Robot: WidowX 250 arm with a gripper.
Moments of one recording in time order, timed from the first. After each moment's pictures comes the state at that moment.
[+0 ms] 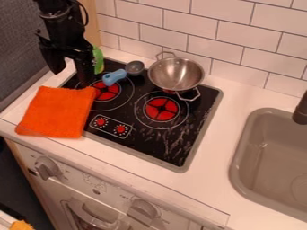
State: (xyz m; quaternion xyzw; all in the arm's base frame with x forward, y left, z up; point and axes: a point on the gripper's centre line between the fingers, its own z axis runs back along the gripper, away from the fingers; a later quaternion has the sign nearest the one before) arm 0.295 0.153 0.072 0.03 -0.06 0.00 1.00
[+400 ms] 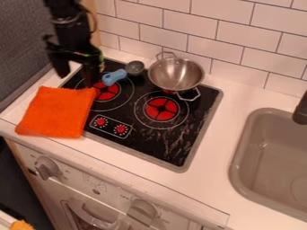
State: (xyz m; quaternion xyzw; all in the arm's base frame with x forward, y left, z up) arm 0.315 0.136 0.058 0.03 -0.03 0.00 1.00
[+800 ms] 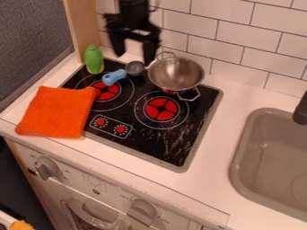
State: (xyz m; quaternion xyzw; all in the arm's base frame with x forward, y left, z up) arm 0.391 0.055 0.077 0.02 -0.06 -0.04 1.00
